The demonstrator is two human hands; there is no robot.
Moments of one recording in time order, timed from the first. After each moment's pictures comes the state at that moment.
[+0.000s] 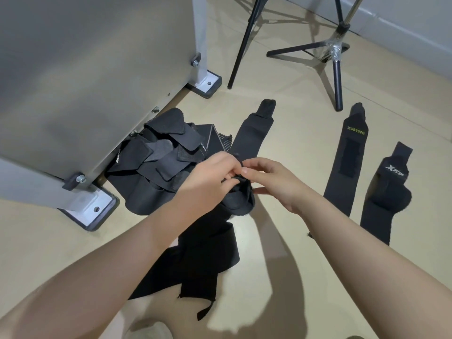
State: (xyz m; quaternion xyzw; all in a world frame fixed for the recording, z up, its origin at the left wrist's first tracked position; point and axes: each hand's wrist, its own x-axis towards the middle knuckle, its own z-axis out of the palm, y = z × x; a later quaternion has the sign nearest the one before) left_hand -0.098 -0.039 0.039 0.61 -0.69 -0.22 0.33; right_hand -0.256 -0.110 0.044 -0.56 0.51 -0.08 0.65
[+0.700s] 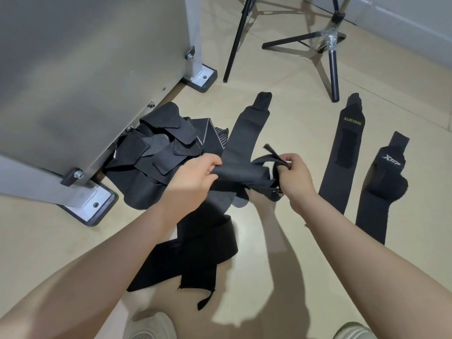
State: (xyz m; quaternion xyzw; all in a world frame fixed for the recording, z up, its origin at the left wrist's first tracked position) left_hand -0.086 -0.023 0.026 0.70 -0.60 -0.27 0.27; right_hand -0.289 -0.110 0.007 -0.51 0.68 -0.23 0.47
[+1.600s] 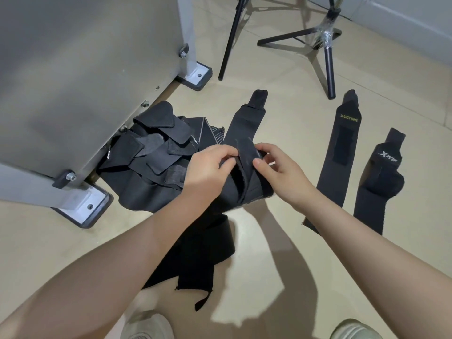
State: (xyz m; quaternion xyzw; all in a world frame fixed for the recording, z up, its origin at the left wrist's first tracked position) left_hand -0.122 -0.051 0.034 0.68 -0.57 -0.24 0.39; right_hand -0.284 -0.099 0.045 -0.68 0.51 -0.18 0.49
